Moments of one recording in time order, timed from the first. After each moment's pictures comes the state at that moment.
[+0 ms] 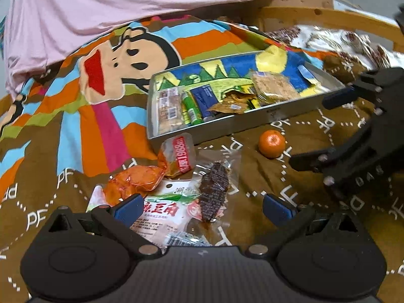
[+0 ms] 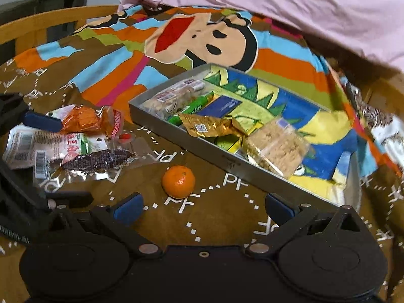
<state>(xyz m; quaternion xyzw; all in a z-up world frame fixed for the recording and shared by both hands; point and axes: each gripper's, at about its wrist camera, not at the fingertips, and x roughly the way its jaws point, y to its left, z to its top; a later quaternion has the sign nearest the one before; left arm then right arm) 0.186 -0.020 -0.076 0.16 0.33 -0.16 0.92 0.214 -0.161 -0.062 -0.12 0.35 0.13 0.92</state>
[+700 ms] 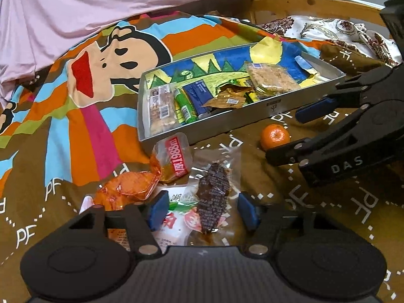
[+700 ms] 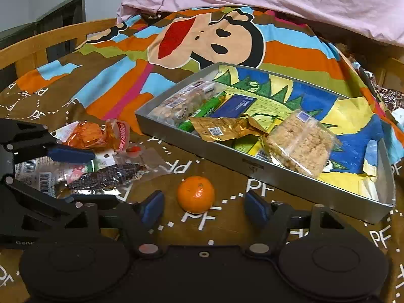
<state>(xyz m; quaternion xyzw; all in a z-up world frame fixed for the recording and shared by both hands) 0.203 -0.023 -0.087 0.18 0.33 -0.18 0.91 0.230 -0.157 -0.074 -0.06 0.35 0.16 0.92</state>
